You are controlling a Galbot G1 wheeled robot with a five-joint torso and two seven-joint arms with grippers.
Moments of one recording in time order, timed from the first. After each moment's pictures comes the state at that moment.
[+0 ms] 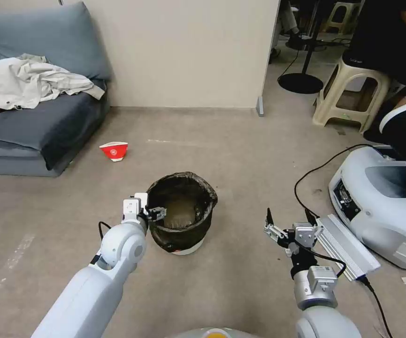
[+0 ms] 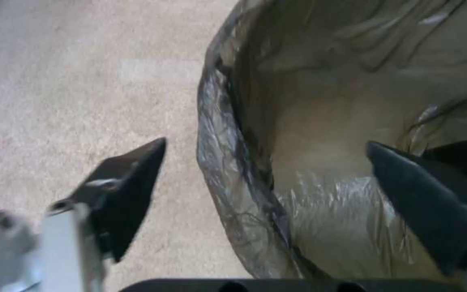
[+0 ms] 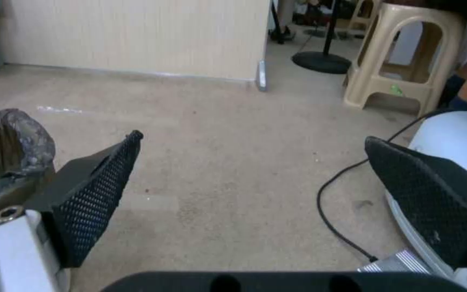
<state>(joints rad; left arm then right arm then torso) 1.14 -1.14 -0.23 -1.91 -0.70 0.74 -0.59 -1.71 1.52 0.45 2.19 -0.08 -0.09 0.14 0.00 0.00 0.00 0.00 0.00</state>
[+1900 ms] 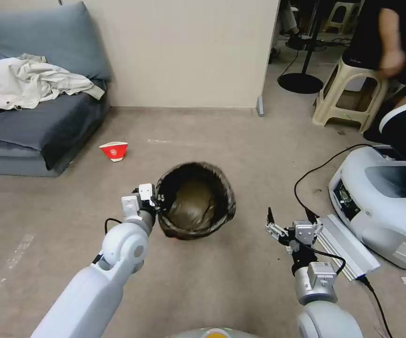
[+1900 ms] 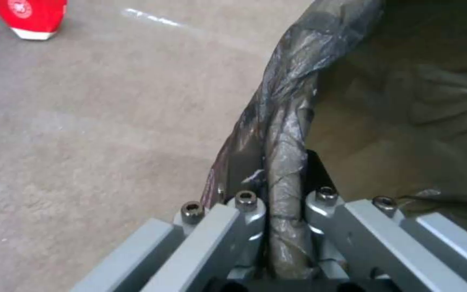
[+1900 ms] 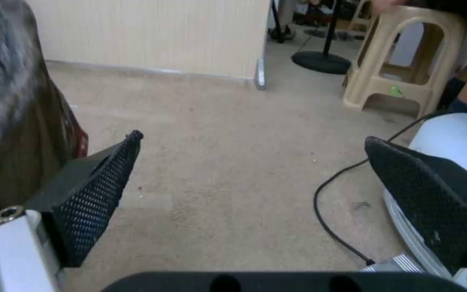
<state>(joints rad) 1.16 -1.11 -0.24 -2.04 -0.89 0.51 -0.54 -1.67 1.50 0.47 2.15 -0.07 -0.09 0.13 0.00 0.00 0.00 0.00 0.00</state>
